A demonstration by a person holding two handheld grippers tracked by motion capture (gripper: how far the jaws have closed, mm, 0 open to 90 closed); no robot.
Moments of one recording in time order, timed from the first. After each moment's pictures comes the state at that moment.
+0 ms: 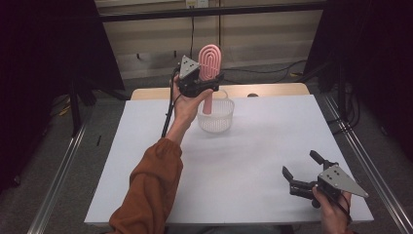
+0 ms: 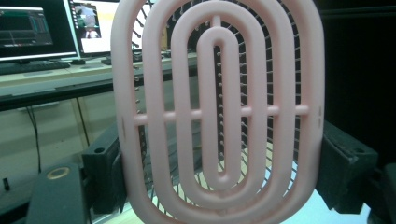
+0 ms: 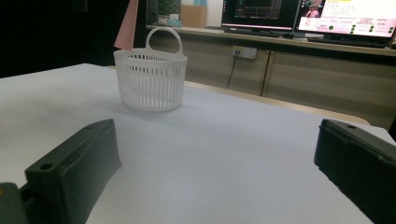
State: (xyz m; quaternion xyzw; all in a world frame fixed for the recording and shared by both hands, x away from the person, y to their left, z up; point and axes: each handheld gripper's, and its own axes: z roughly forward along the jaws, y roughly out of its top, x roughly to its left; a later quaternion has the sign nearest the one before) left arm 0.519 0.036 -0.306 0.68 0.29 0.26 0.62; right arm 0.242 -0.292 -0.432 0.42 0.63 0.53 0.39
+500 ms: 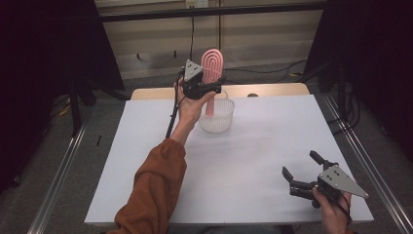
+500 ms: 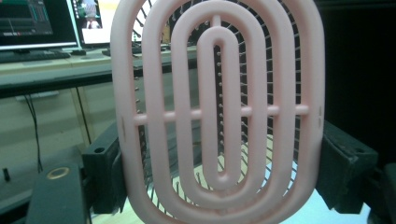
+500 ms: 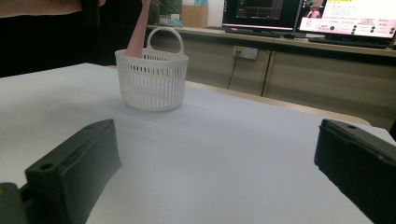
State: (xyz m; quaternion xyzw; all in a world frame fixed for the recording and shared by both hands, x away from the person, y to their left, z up) left arm 0.529 0.030 -0.326 0.69 0.30 0.26 0.61; right arm 0.241 -0.292 -0.432 0.42 0.63 0.53 0.39
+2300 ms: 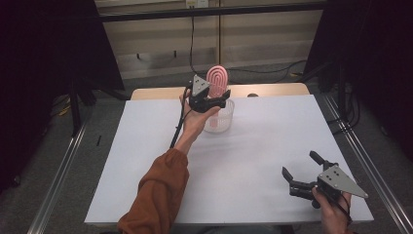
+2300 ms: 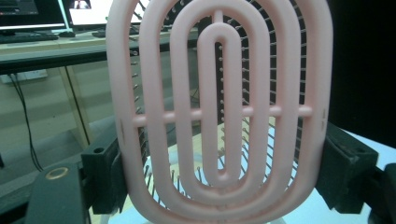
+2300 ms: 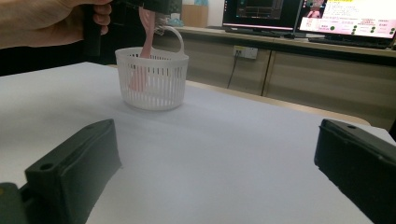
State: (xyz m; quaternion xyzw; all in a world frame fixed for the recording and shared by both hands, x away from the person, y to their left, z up) left arm 0.517 0.017 -0.369 0.71 0.30 0.24 0.59; right arm 0.241 -0.292 -0.432 0.41 0.63 0.53 0.39
